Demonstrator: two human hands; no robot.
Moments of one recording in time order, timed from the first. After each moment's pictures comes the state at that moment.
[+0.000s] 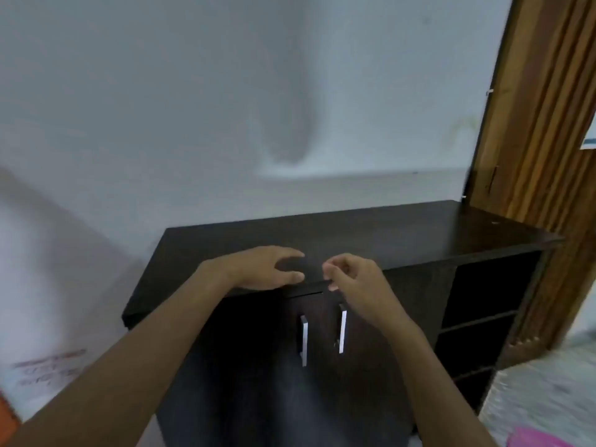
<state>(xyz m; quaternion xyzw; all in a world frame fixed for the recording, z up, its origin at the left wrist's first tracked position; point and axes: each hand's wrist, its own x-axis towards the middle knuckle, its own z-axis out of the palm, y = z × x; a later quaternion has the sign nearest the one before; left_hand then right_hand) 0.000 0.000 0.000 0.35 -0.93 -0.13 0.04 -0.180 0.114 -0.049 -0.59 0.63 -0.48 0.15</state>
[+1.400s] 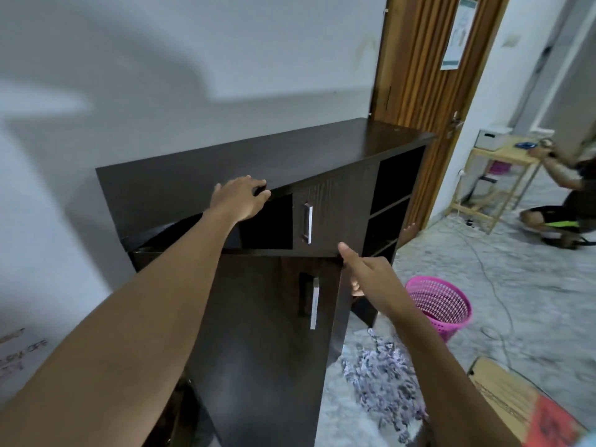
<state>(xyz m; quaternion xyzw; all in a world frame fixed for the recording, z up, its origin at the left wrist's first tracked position) 0.015 -0.017 -0.073 0.36 -0.92 -0.08 0.14 -0.066 0.269 -0.136 -0.33 0.77 -0.51 0.19</state>
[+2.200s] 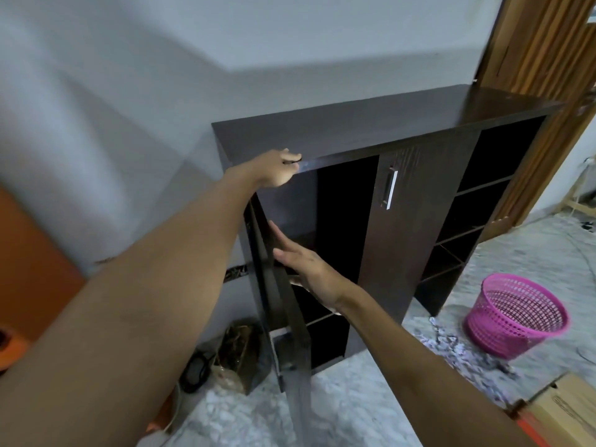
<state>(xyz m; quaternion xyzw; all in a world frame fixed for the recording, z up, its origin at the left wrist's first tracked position) 0.151 -0.004 -0.059 0.38 -0.90 -0.19 0.08 0.112 0.198 -0.153 -0.51 0.48 -0.47 0.54</state>
